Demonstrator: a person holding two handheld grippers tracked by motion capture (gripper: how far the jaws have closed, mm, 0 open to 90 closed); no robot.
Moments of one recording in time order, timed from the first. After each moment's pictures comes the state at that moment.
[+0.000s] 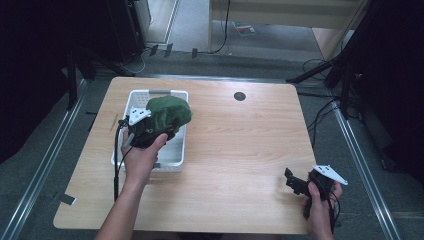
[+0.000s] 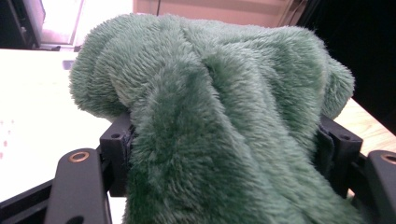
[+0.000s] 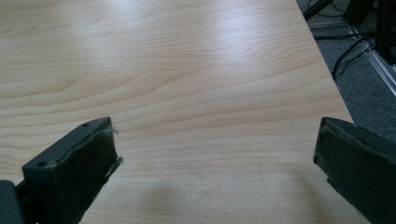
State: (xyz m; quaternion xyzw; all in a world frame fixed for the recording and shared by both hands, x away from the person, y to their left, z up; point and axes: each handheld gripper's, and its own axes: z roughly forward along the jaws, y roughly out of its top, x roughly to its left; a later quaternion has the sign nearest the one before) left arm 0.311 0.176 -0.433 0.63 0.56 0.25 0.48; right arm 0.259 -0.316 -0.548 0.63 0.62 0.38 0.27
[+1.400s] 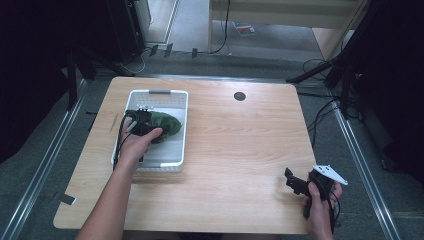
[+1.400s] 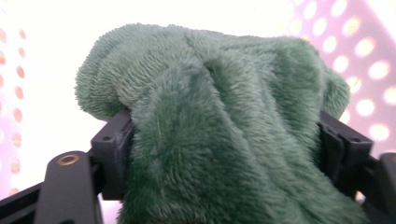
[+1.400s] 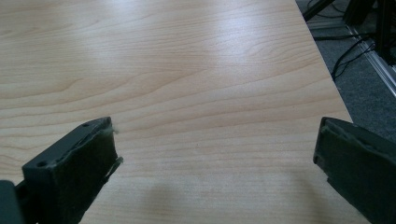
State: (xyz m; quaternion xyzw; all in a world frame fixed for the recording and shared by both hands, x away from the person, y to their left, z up) left arm 0.386 0.205 -0.496 0.70 0.62 0.16 0.30; right arm 0.259 -0.316 -0.548 0.63 0.62 0.38 0.27
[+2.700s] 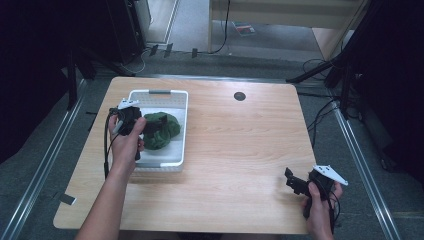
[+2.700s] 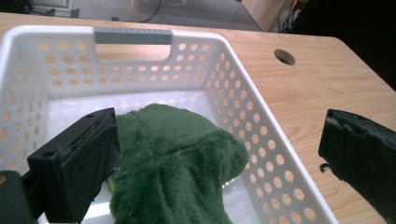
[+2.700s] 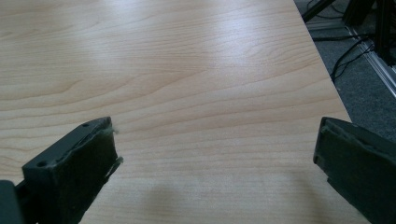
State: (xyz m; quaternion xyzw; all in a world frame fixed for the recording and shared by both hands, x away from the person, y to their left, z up) left arm 0.344 0.219 -0.444 0.65 0.58 0.20 0.45; right arm 0.259 -0.316 -0.548 0.63 0.62 0.39 0.27
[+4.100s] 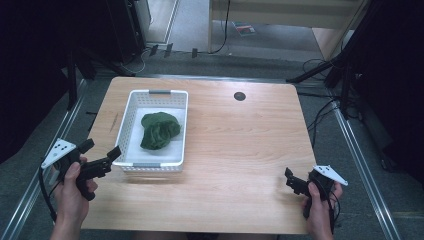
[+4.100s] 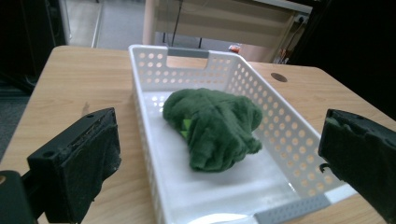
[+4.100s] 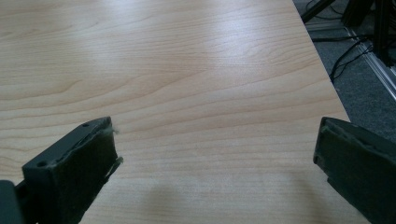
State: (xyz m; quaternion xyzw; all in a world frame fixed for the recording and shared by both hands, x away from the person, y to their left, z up) left arm 0.212 0.310 -0.454 0.60 0.54 0.27 0.52; right arm 0.258 -0.316 -0.548 0.63 0.62 0.39 0.27
